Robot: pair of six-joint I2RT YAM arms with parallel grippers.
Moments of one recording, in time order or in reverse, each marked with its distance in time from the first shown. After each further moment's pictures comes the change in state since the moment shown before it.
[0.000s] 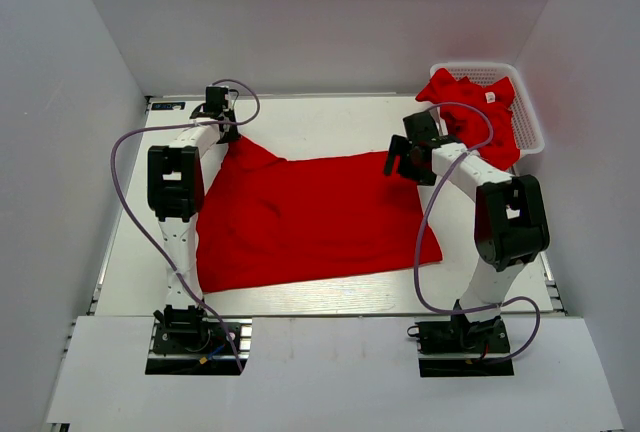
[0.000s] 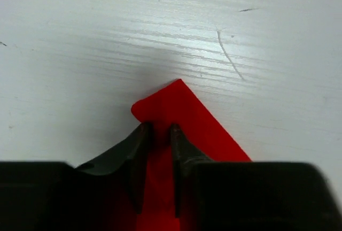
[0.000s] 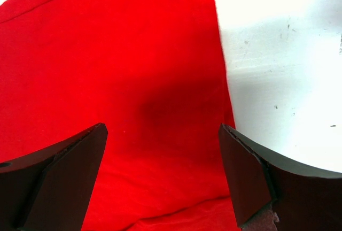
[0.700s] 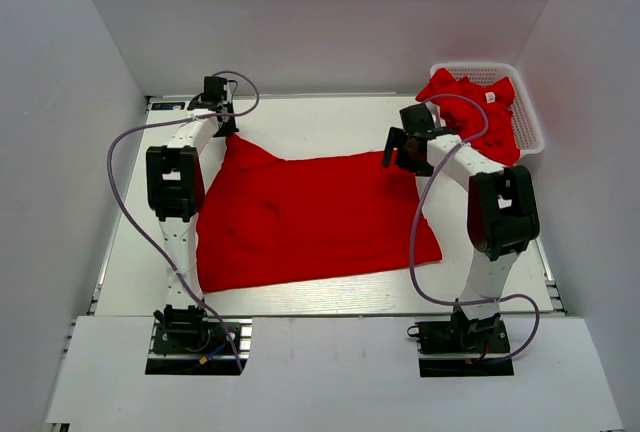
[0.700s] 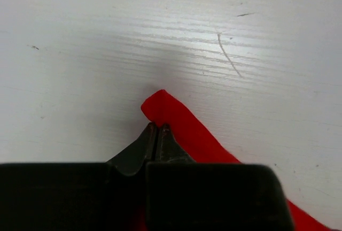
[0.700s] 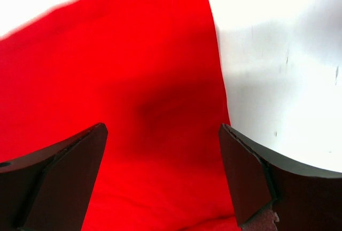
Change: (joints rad) left arm -0.003 0.001 0.107 -0.141 -0.023 0.029; right arm -0.004 0.082 0.088 -0.006 0.023 -0.017
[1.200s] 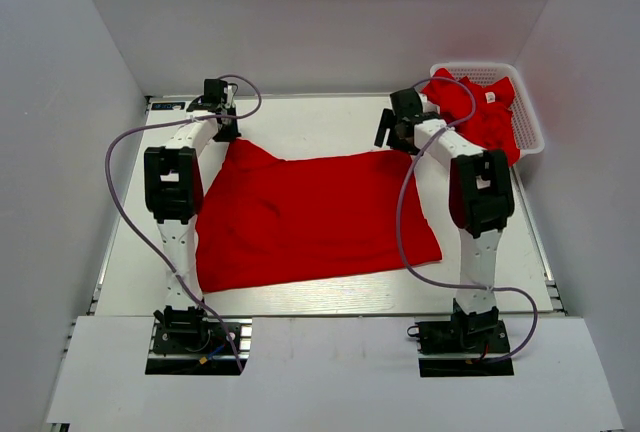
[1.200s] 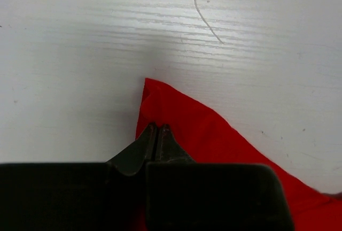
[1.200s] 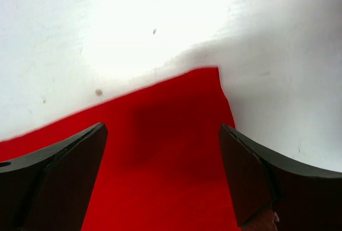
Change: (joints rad) left arm -0.007 -0.039 -0.038 -0.040 0.084 0.018; right arm 0.000 0.230 0.286 0.043 0.076 -0.014
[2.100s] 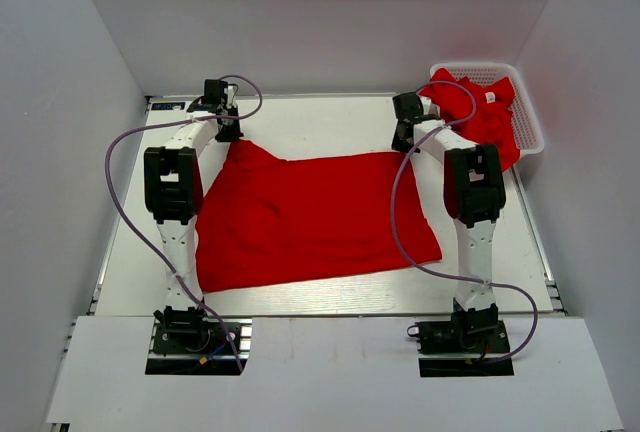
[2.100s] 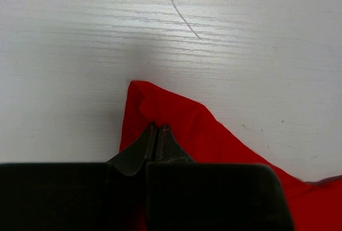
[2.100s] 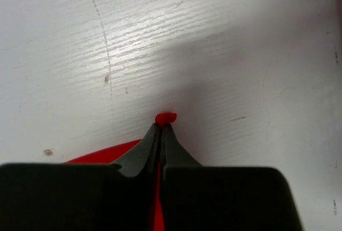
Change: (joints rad) left arm -0.004 -0.015 -0.024 0.015 0.070 -0.020; right arm -0.035 0.150 0.085 0.036 0.090 -0.018
